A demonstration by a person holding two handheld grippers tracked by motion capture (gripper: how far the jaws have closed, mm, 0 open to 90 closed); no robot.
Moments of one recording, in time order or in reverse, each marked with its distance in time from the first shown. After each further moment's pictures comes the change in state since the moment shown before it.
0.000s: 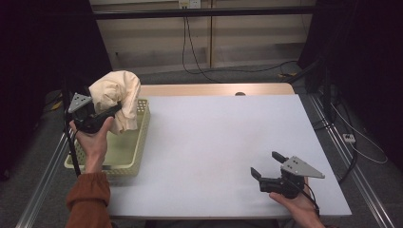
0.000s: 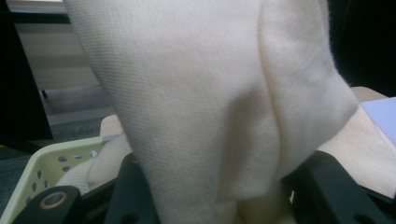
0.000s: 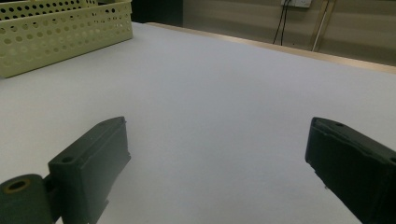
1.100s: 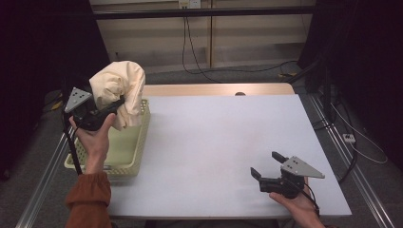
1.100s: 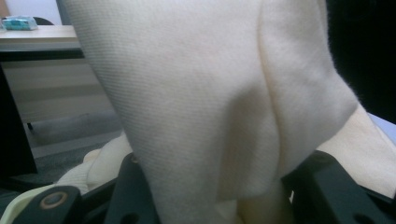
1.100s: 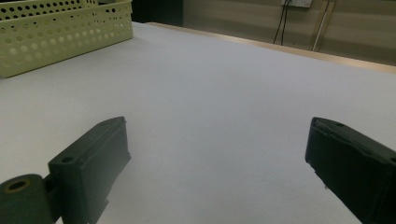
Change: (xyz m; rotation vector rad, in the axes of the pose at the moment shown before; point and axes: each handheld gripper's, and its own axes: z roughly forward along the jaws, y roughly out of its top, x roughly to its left) left arm -0.028 0.026 -0.015 -0.081 -0.058 0.041; right arm 0.000 0.000 0.000 0.000 0.001 -0.001
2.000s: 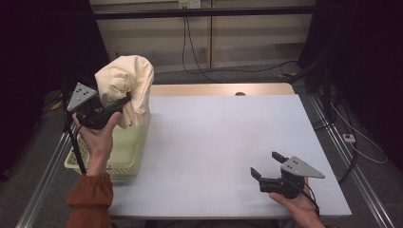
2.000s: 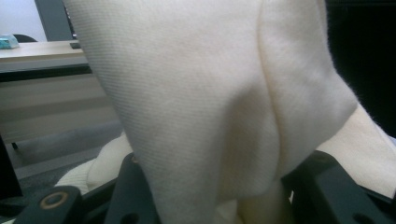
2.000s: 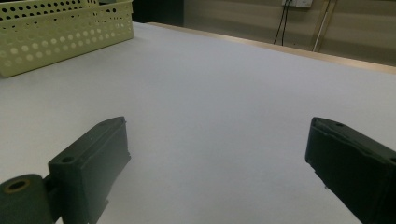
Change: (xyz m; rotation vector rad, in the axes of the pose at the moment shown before) left arm -0.027 0.021 -0.007 -0.029 -0.047 0.042; right arm 0.000 0.000 0.000 -0.001 0.002 -0.001
